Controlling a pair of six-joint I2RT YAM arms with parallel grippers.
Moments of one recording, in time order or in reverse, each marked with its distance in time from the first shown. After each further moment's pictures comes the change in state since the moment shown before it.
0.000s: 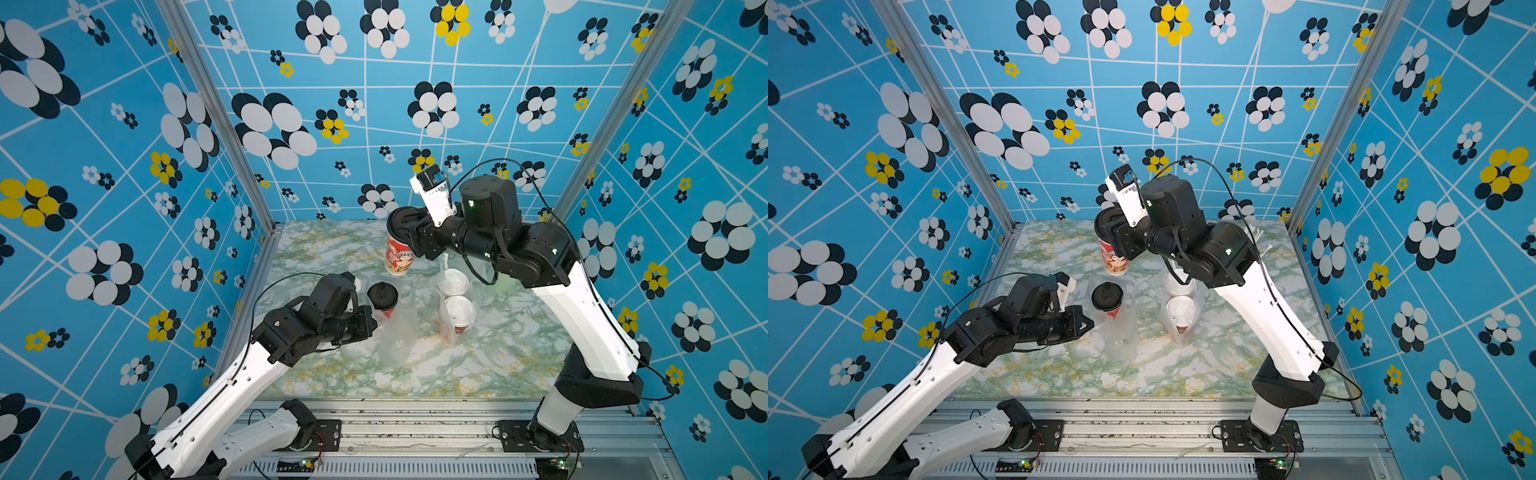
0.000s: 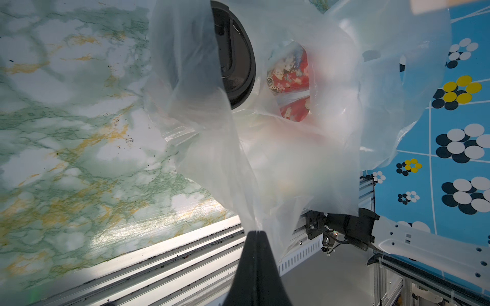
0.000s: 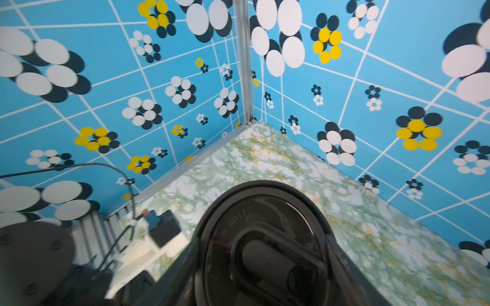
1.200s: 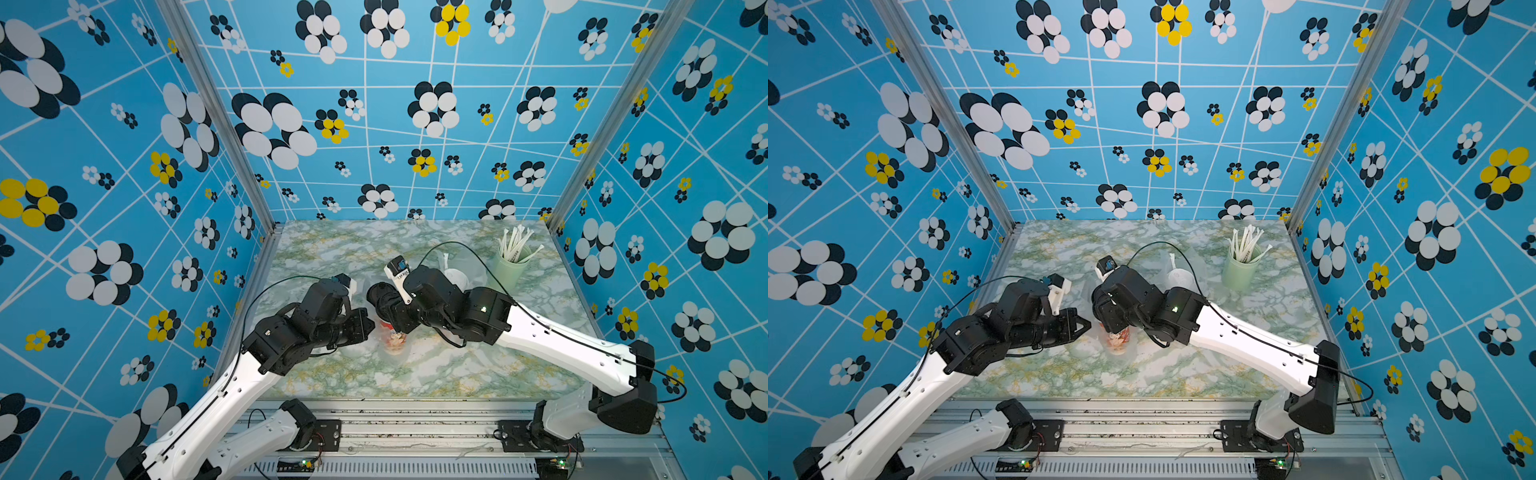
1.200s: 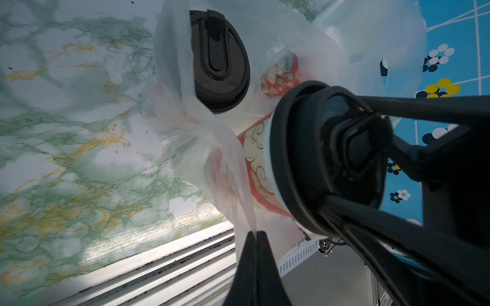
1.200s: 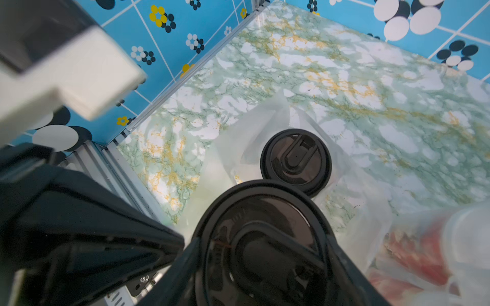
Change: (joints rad) left arm 0.008 -0.061 -0.036 0.026 0.004 0.001; right arm 0.169 -0.210 -0.887 0.337 0.094 0.286
